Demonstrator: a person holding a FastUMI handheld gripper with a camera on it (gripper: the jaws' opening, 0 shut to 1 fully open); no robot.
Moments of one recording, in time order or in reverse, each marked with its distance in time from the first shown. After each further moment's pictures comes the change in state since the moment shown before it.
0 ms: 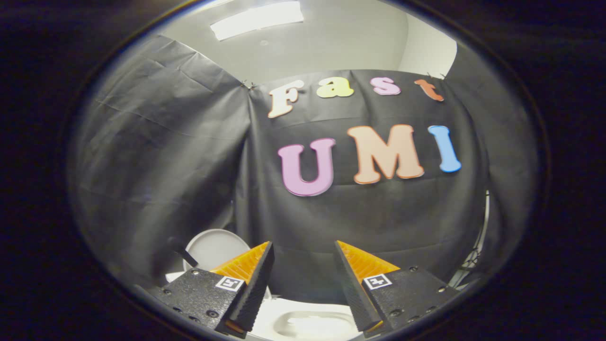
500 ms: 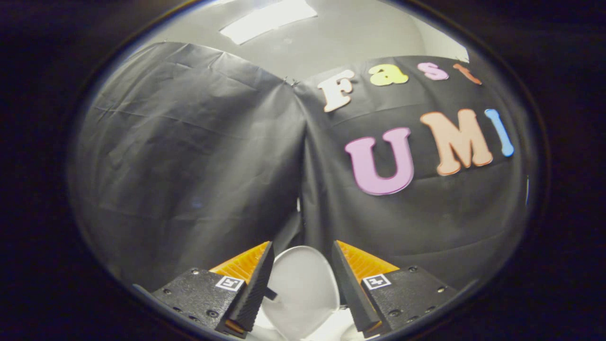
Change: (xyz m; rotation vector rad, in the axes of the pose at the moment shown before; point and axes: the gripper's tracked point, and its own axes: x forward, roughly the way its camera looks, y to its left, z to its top) arm 0.058 0.198 0.026 0.039 -0.008 0.327
